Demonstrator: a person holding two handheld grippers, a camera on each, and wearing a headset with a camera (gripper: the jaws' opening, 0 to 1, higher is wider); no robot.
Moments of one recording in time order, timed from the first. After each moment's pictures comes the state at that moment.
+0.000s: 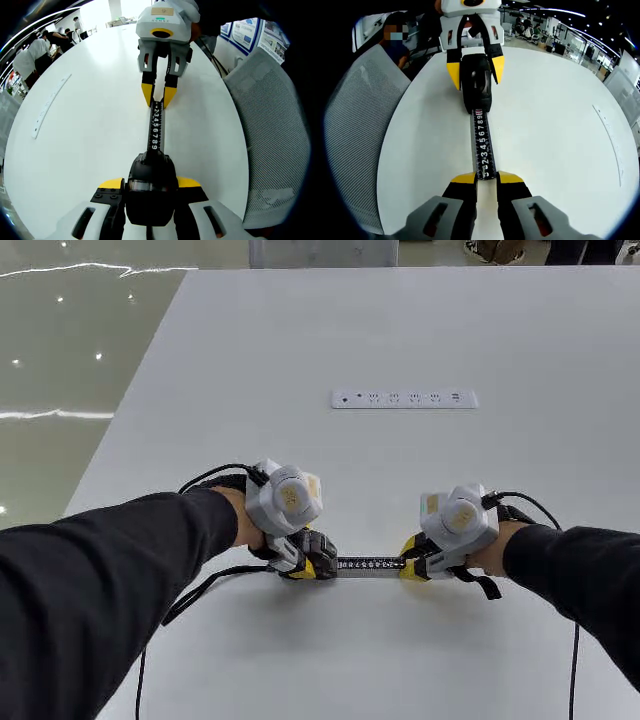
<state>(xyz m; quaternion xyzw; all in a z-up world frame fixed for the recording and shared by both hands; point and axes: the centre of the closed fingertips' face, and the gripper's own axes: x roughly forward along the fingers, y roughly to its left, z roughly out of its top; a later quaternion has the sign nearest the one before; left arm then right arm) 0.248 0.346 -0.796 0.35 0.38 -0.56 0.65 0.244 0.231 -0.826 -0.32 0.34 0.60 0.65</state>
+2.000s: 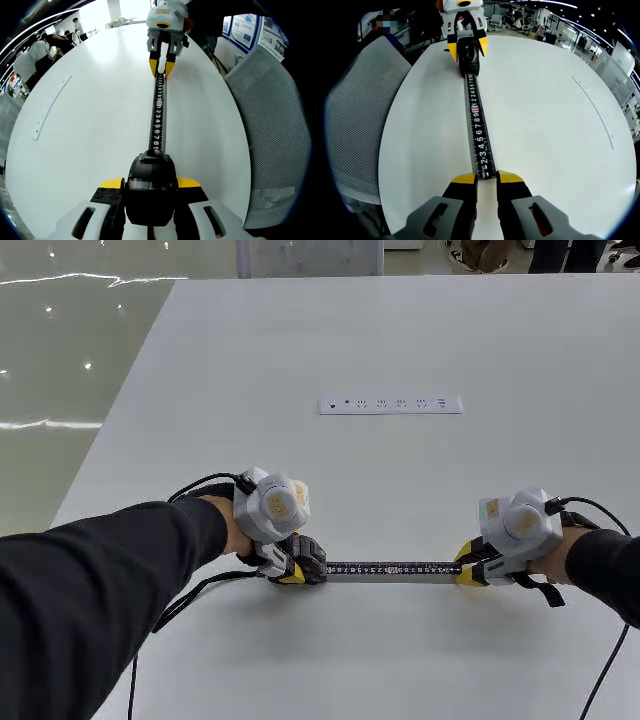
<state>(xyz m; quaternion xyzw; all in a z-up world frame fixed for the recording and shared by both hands) 0.250 0.345 -0.797 0.36 0.37 -0.56 0.65 0.245 0.133 -0.825 -0.34 0.37 0.56 0.66</state>
